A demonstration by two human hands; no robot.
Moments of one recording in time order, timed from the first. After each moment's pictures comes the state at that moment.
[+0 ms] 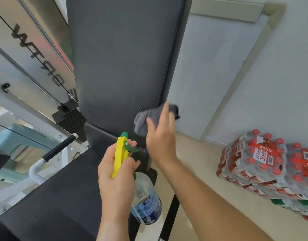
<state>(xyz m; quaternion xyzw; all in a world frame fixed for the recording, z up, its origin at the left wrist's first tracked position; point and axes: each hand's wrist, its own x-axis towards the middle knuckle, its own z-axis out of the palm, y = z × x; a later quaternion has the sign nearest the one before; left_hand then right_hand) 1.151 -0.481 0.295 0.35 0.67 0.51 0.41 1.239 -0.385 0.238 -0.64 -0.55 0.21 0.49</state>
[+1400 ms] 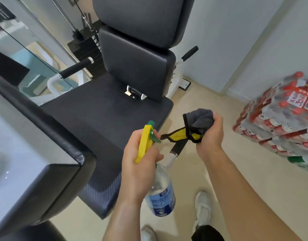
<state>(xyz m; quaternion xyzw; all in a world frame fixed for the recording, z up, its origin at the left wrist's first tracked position) 1.136 -0.676 0.186 0.36 0.70 0.39 0.47 1.290 -0.587 0.082 -0.59 -0.02 0.61 0.53</state>
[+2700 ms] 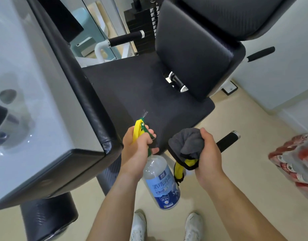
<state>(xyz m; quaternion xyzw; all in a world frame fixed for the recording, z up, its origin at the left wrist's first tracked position) 1.080 -0.666 0.121 0.08 0.76 0.49 0.42 1.221 -0.609 0.071 -0.59 -0.15 0.73 0.30</state>
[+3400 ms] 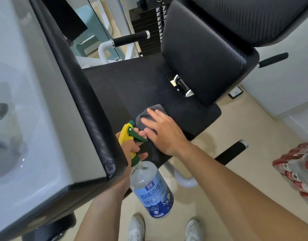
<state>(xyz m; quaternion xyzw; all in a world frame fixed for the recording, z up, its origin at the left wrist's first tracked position) 1.056 -0.659 0.143 -0.04 0.73 0.55 0.40 1.120 -0.552 0.024 -0.30 -0.89 0.34 0.07</state>
